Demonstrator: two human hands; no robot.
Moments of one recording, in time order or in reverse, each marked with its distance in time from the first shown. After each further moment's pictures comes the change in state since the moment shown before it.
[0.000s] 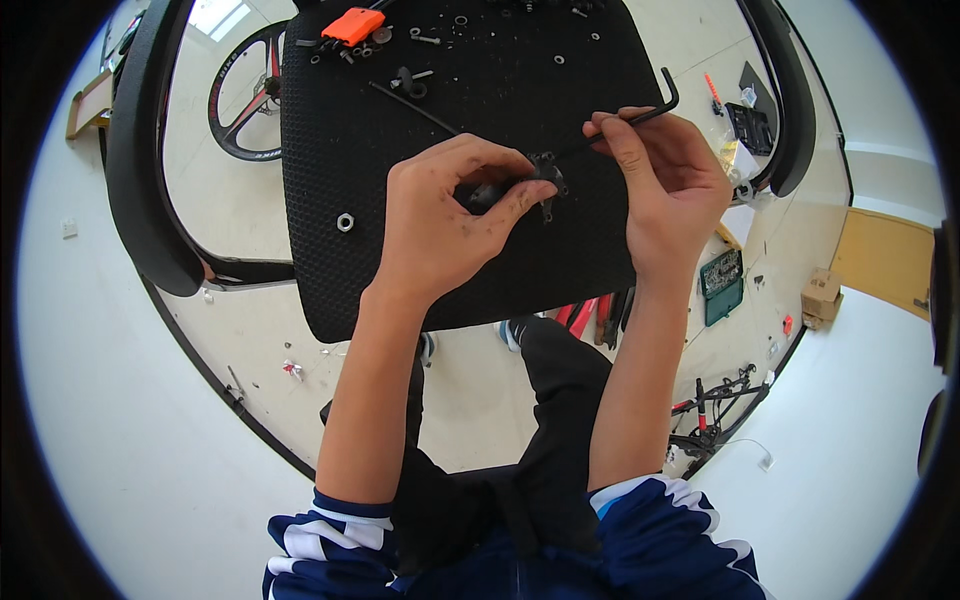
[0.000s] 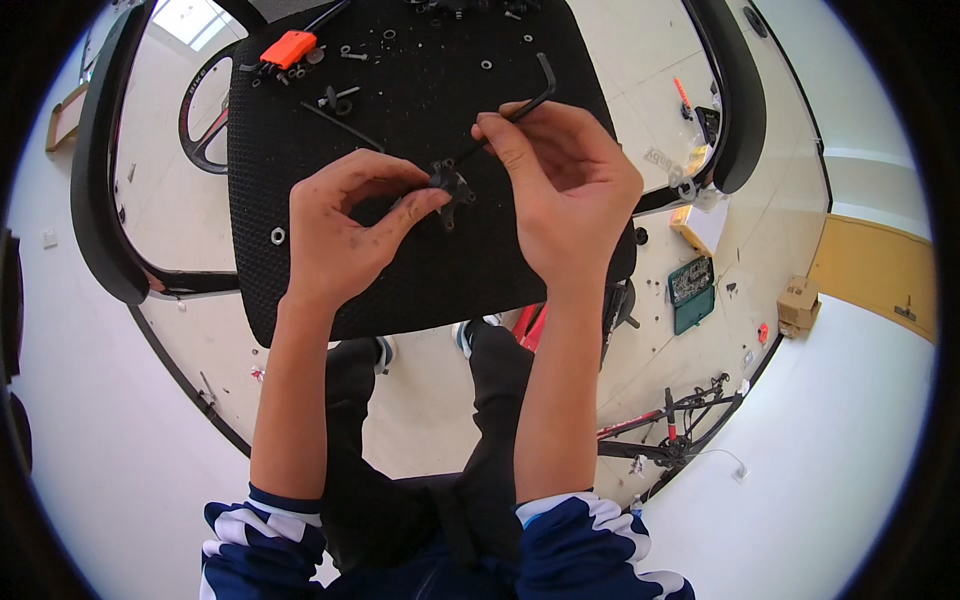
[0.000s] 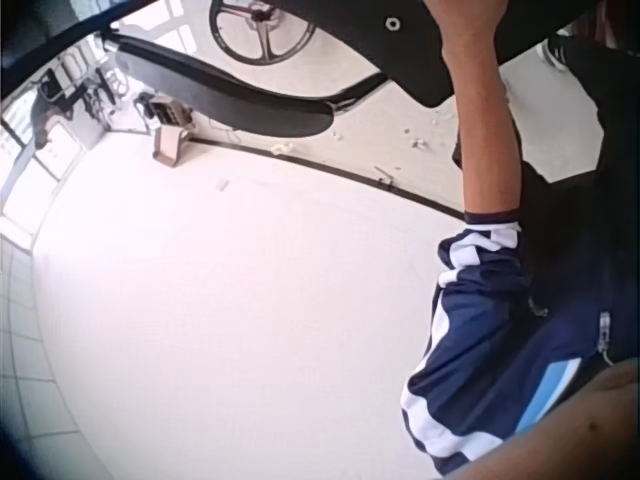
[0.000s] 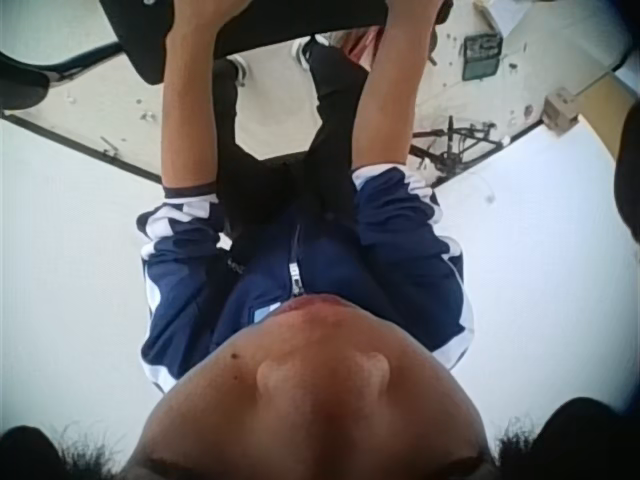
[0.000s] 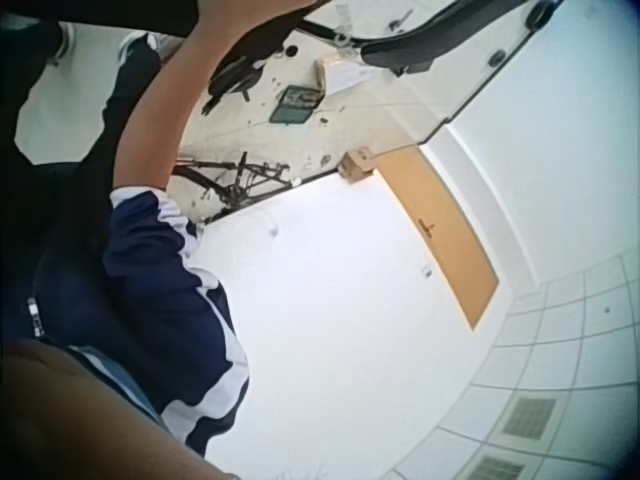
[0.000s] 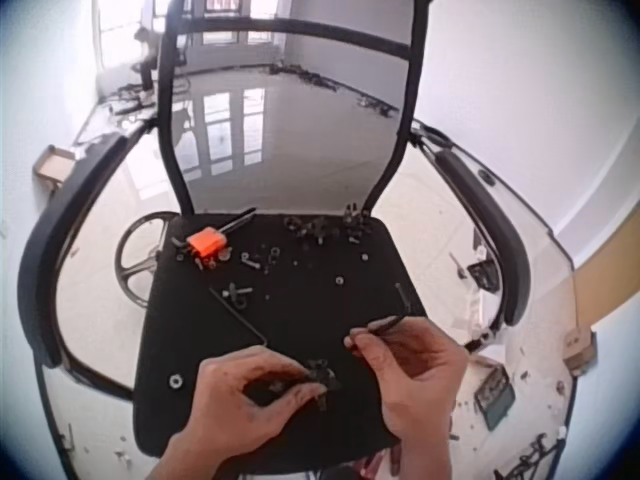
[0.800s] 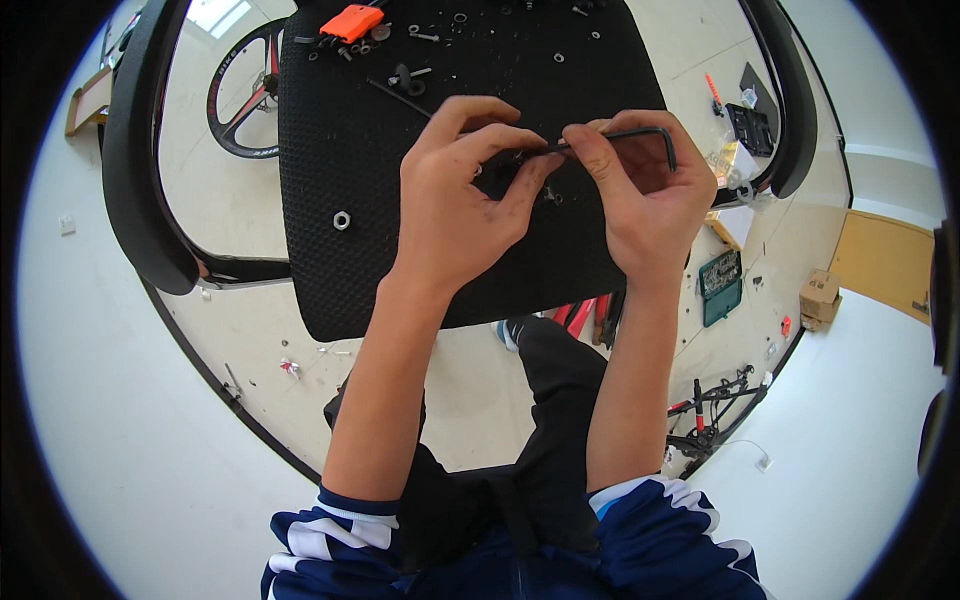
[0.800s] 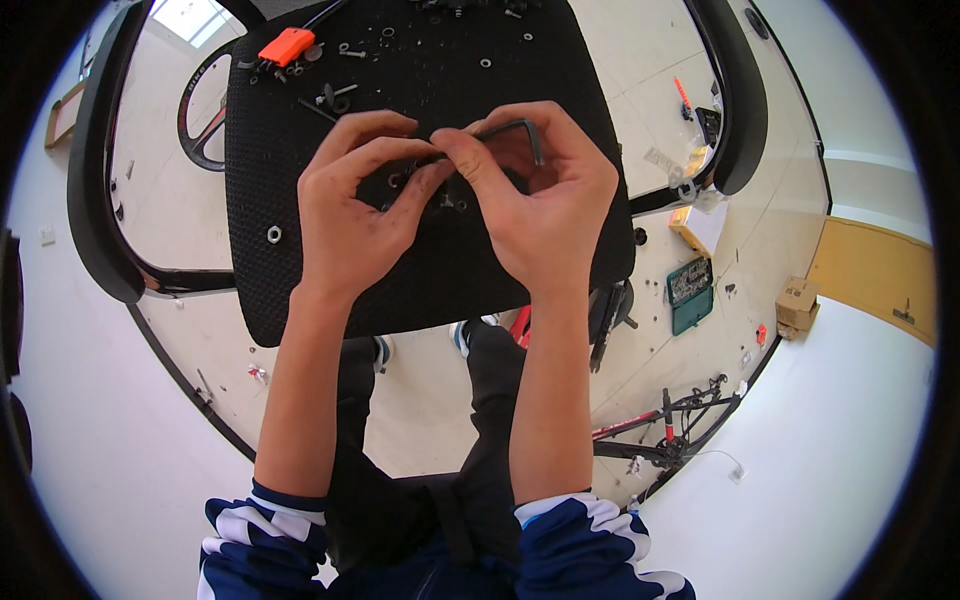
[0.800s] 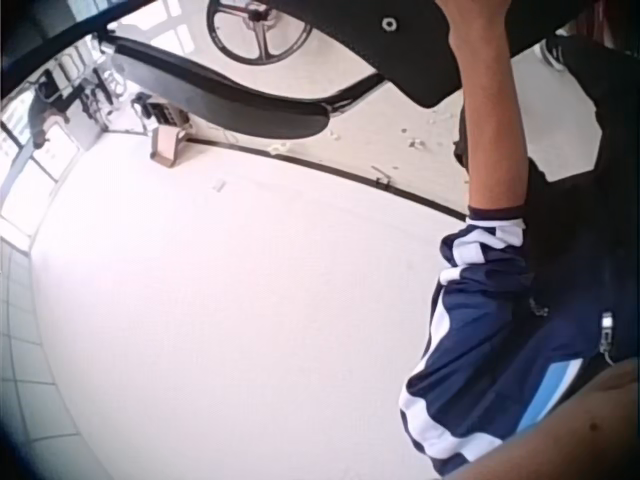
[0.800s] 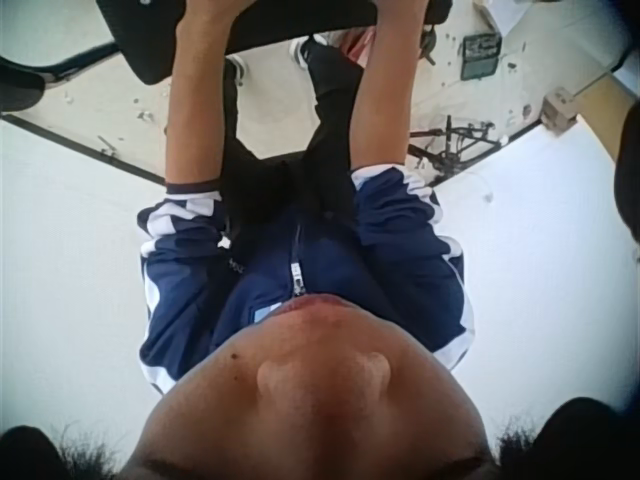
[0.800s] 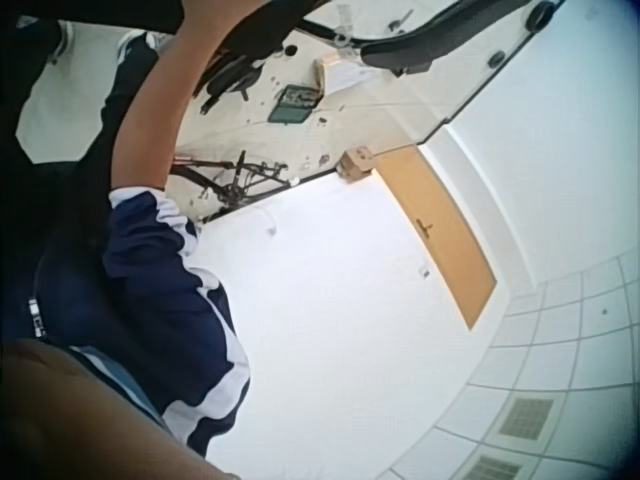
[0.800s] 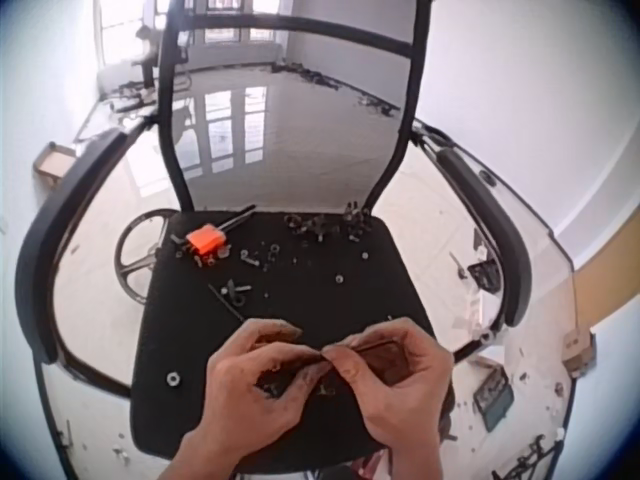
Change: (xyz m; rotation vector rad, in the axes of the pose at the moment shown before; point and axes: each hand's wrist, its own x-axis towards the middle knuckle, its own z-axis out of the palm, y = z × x) left_hand 0.012 -0.008 0.017 0.132 0.221 0.232; right_hand -0.005 -0.005 0.009 -0.022 -0.074 -0.004
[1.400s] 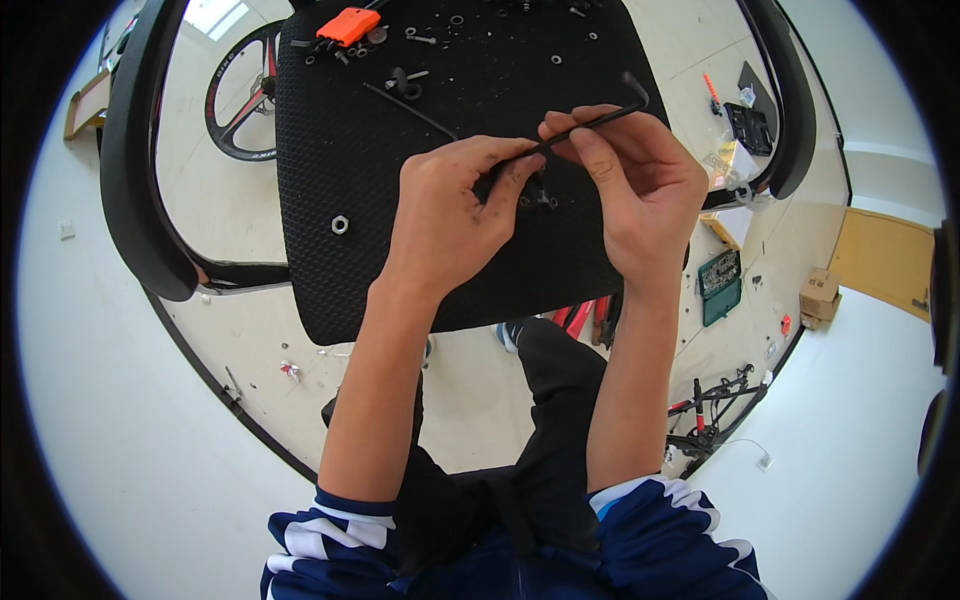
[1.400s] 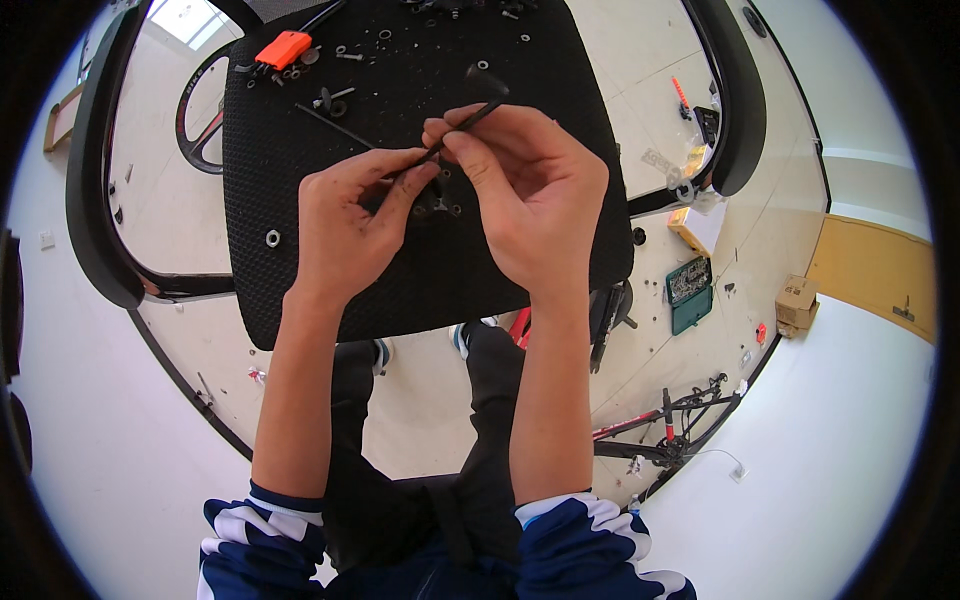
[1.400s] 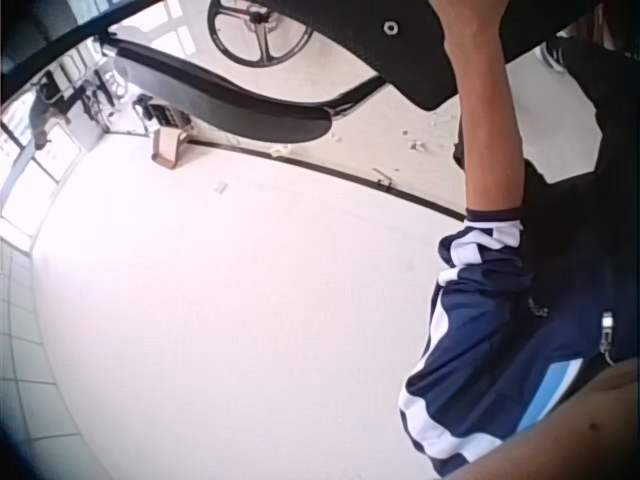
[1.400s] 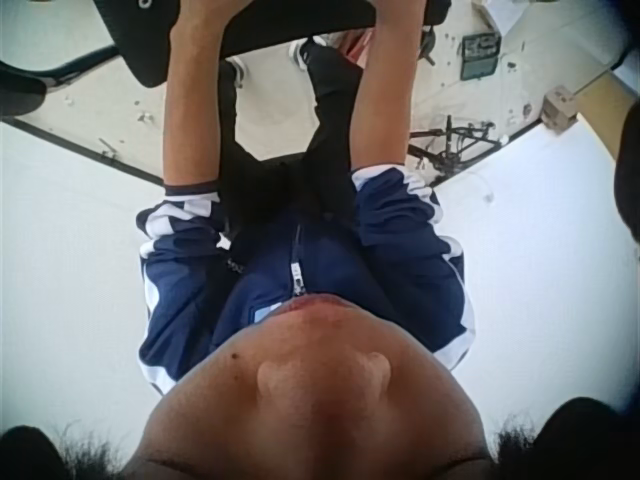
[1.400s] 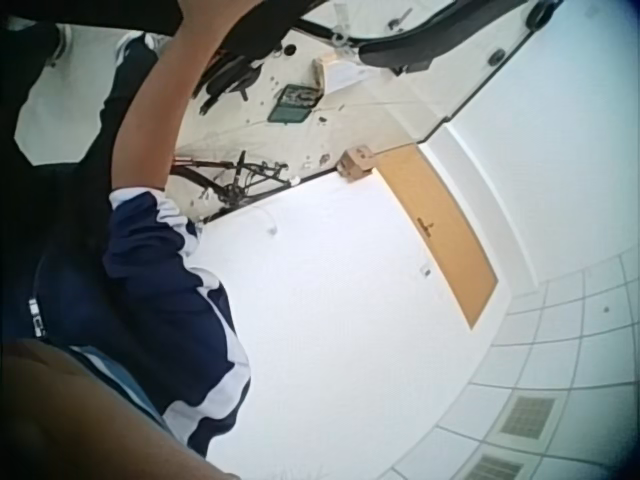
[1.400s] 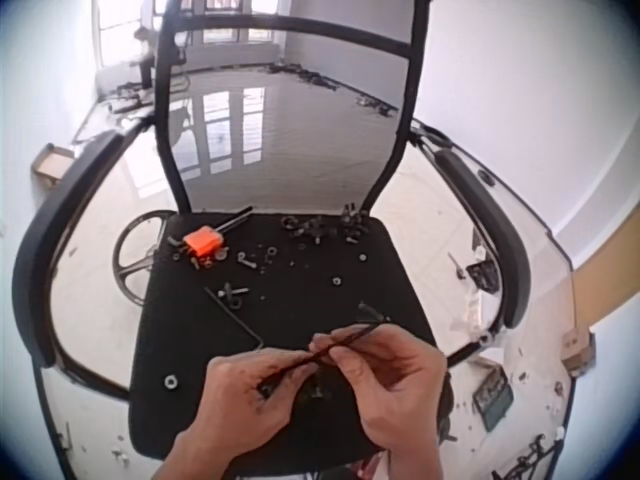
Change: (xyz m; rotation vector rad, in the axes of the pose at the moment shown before) left_hand -0.002 0.004 -0.004 -0.054 -0.110 -0.154; right_hand 0.002 0.008 0.000 0.190 -0.084 0.045
